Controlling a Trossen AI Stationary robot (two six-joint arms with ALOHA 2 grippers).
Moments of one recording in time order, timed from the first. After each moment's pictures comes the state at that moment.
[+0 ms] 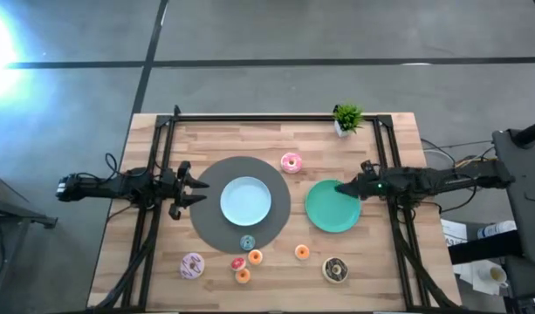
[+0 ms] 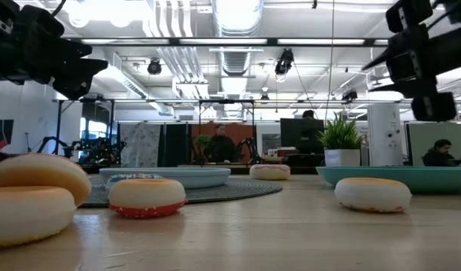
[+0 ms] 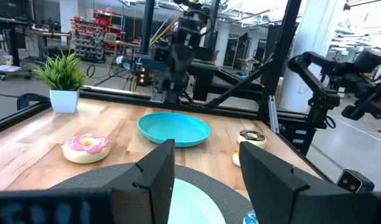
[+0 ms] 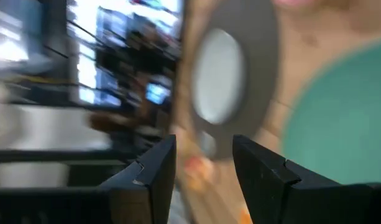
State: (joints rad) left arm -0.06 0.04 0.01 0.02 0.00 -0.16; right arm 0.12 0.42 0.24 -0.18 0.15 1.49
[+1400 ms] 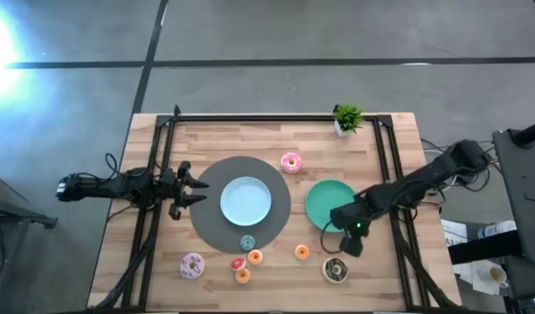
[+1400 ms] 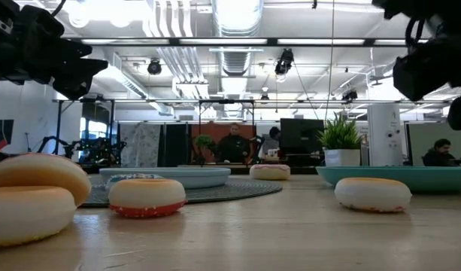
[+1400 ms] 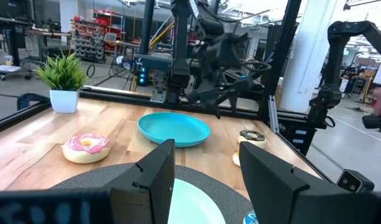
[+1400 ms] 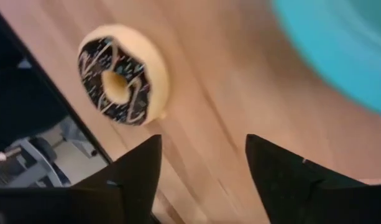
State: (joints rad) left arm -0.06 0.04 0.01 0.02 0.00 -0.16; right arm 0.39 1.35 0.71 -0.65 -0.46 0.99
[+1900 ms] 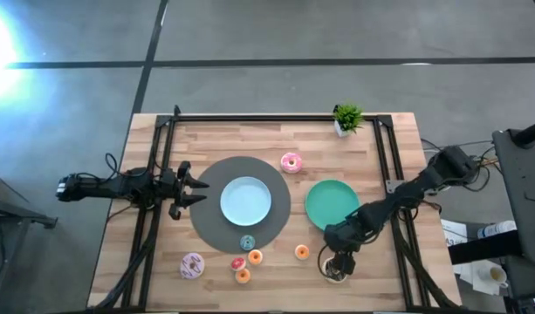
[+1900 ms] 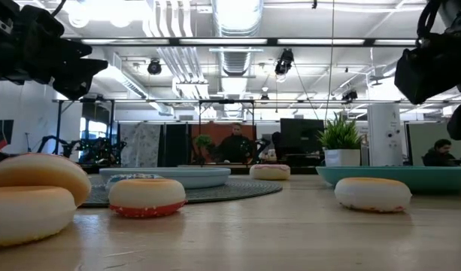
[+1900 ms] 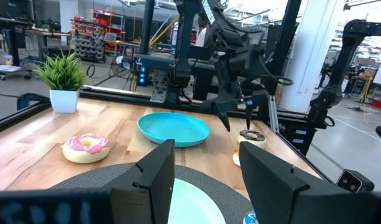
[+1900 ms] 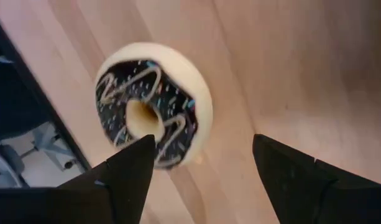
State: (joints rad) left arm -0.06 0.04 0.01 0.02 0.00 -0.16; right arm 0.53 1.55 0.80 -0.50 -0.31 1.06
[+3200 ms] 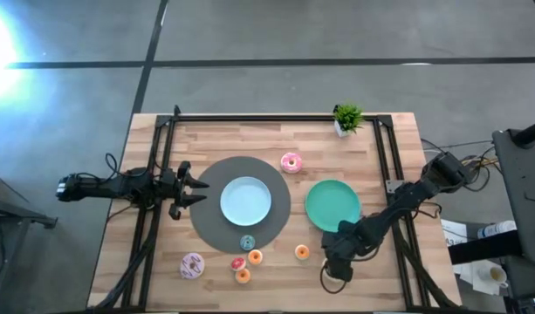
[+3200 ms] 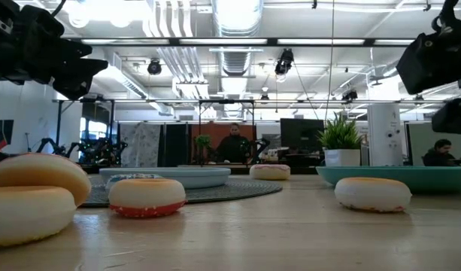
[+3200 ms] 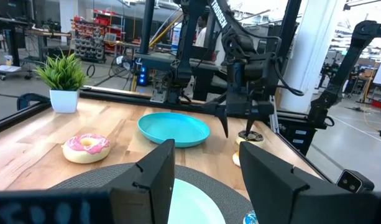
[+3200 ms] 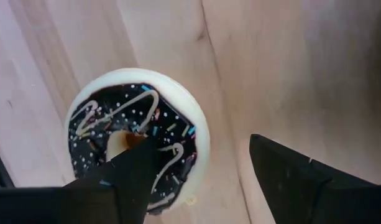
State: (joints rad) left arm -0.06 0.04 0.01 0.02 0.00 -0.16; right arm 0.62 1.64 0.87 -0.53 -0.06 0.99
